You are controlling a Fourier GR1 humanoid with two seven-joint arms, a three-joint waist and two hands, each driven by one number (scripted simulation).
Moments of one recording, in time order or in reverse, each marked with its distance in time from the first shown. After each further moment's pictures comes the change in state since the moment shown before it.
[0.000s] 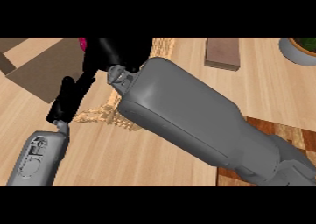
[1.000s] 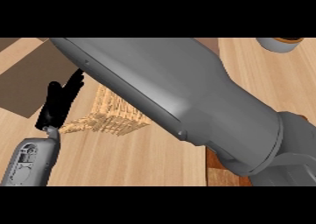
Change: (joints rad) left arm 0.058 0.012 0.050 -0.029 -0.010 0.029 0.004; right arm -0.425 0.004 0.067 0.519 -0.140 0.199 0.112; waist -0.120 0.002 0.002
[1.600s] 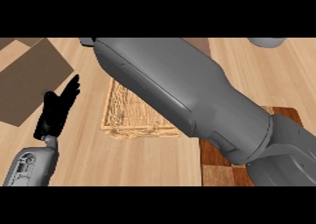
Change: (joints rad) left arm 0.070 -0.014 0.017 -0.008 -0.003 0.028 -0.036; right arm 0.113 0.002 0.018 0.013 -0.044 0.004 -0.088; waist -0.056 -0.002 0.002
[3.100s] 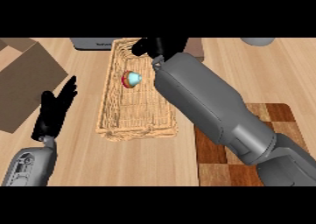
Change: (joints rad) left arm 0.002 0.000 0.024 0.019 0.002 0.007 0.005; right arm 0.359 -0.042 -0.045 -0.117 0.132 -0.602 -0.066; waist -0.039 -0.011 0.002
